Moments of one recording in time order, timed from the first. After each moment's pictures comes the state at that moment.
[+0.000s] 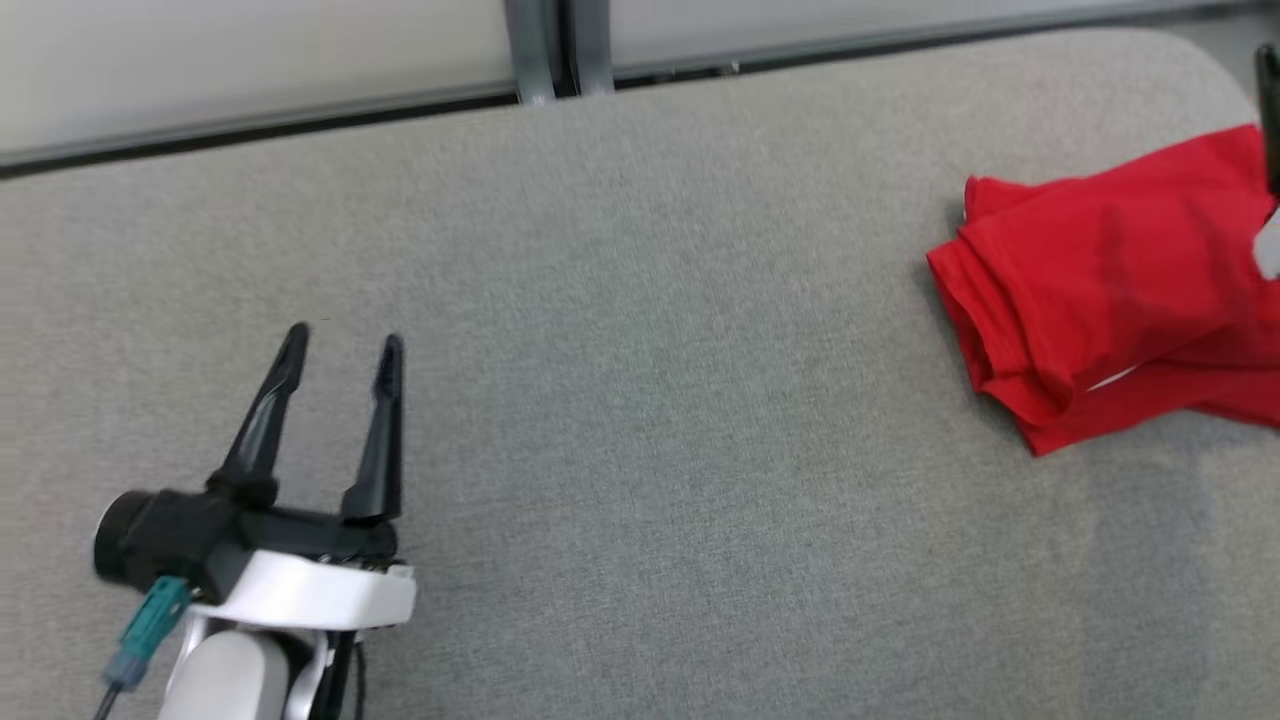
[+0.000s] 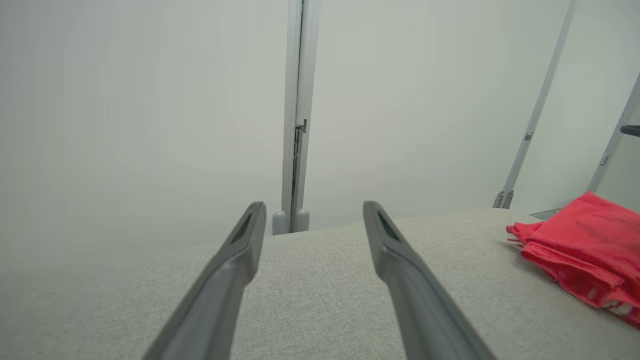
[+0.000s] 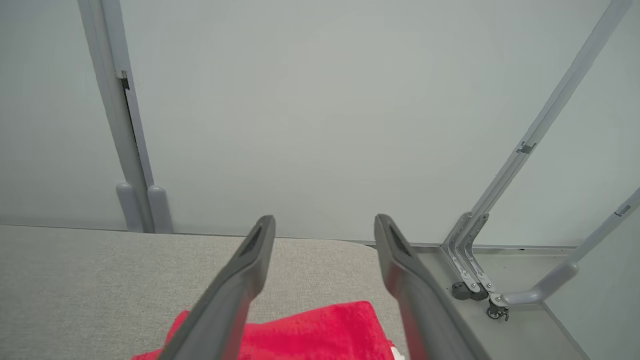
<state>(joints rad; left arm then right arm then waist) -0.16 0.14 -0.14 0.01 -0.25 -0.05 -0.26 -1.01 -0.46 0.33 1.00 0.39 0.13 -0.19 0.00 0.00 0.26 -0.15</state>
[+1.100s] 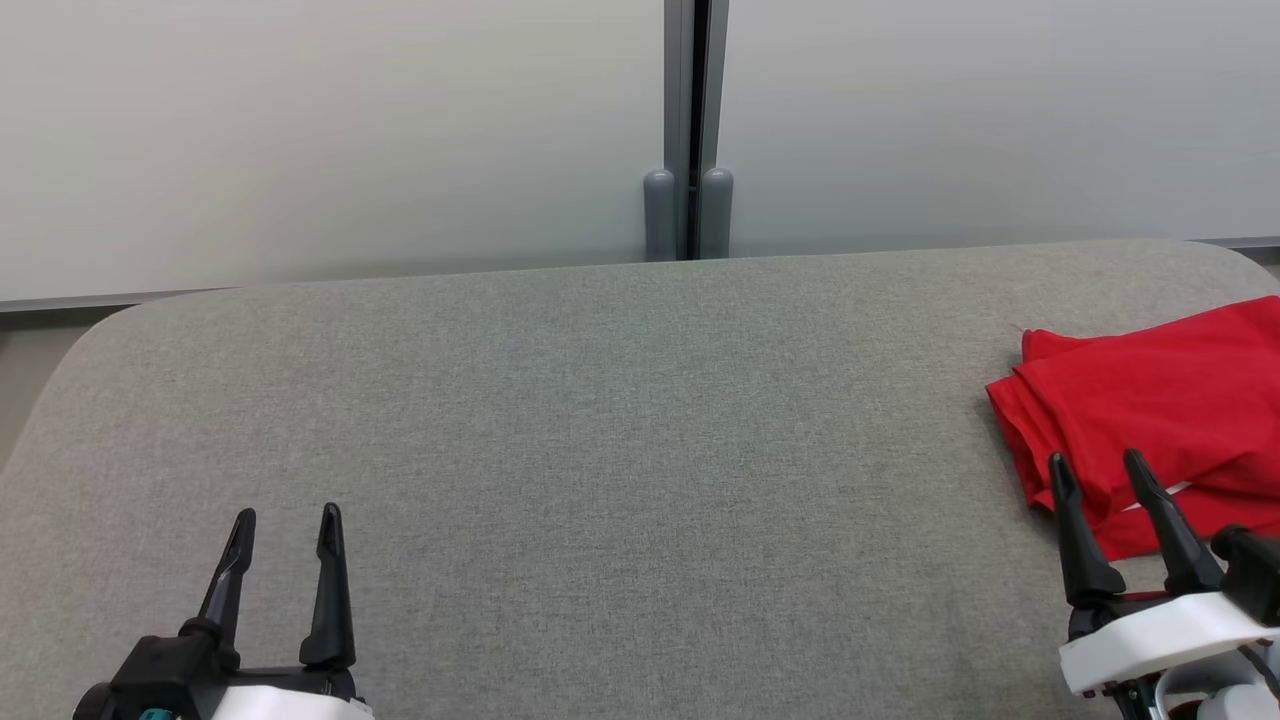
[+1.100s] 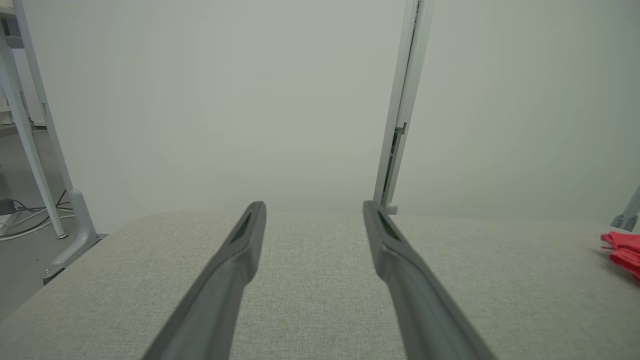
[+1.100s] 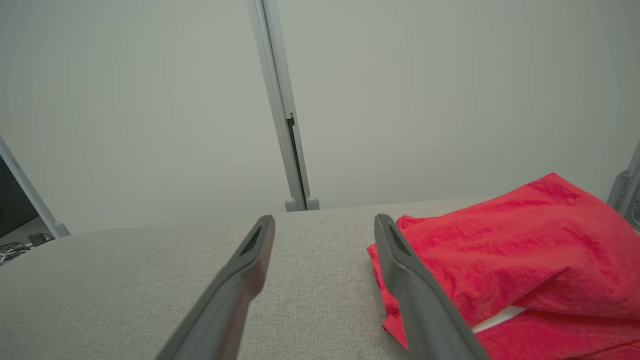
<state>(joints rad) 0.08 0.08 0.01 0.09 -0.22 -0.04 -0.26 -0.08 -0.25 0.14 0.24 0.45 0.13 -0.26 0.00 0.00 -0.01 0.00</state>
